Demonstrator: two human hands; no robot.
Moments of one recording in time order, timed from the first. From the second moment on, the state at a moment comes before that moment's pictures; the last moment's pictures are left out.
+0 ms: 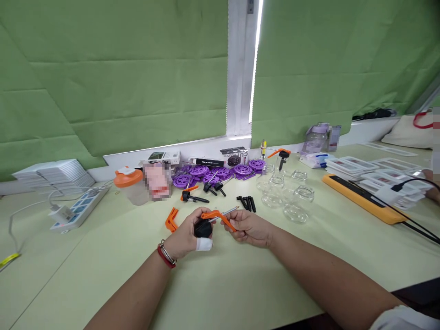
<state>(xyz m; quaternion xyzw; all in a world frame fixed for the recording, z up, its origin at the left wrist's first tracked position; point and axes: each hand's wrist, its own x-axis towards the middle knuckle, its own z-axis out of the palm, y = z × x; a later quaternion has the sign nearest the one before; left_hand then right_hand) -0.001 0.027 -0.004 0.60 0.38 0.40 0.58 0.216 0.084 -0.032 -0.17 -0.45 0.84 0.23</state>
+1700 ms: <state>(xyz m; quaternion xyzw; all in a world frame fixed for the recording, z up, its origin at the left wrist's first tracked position) -0.009 0.048 -0.008 0.35 0.38 0.71 0.48 0.138 0.095 -0.048 -0.49 -0.85 0.07 0.20</state>
